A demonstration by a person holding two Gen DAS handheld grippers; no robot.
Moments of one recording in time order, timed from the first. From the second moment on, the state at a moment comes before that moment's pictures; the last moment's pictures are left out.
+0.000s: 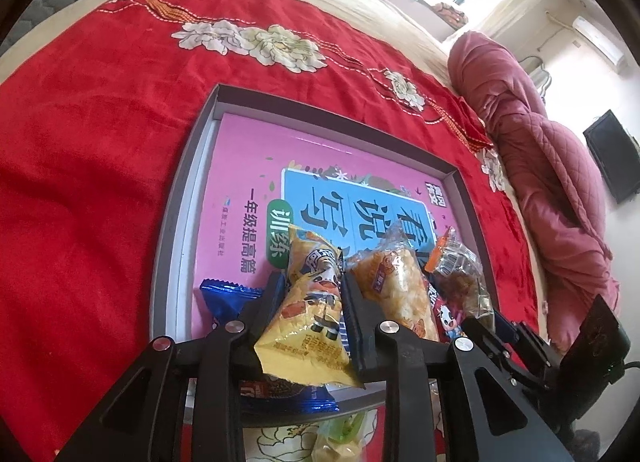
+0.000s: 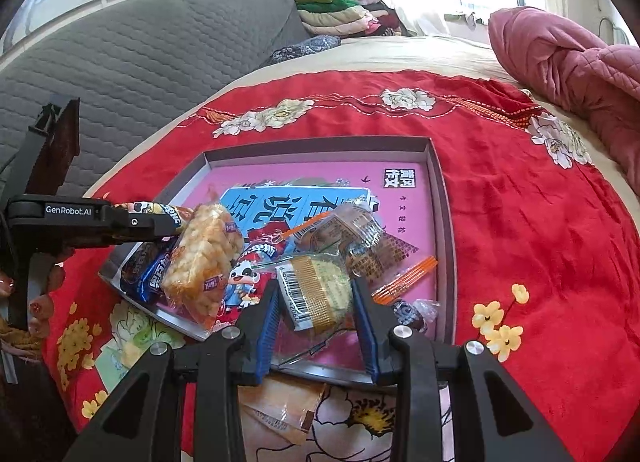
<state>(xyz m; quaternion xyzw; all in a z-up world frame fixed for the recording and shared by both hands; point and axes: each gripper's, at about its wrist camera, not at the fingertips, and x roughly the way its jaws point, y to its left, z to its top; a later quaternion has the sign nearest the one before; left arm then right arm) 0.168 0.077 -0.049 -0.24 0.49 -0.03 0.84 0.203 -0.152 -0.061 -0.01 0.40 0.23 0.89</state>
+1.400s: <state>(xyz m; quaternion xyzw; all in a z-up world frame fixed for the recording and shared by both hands) 0.139 0.091 -0.021 -0.24 0.48 -0.02 0.84 0.206 -0.172 -0.047 0.05 0.39 0.23 0.89</state>
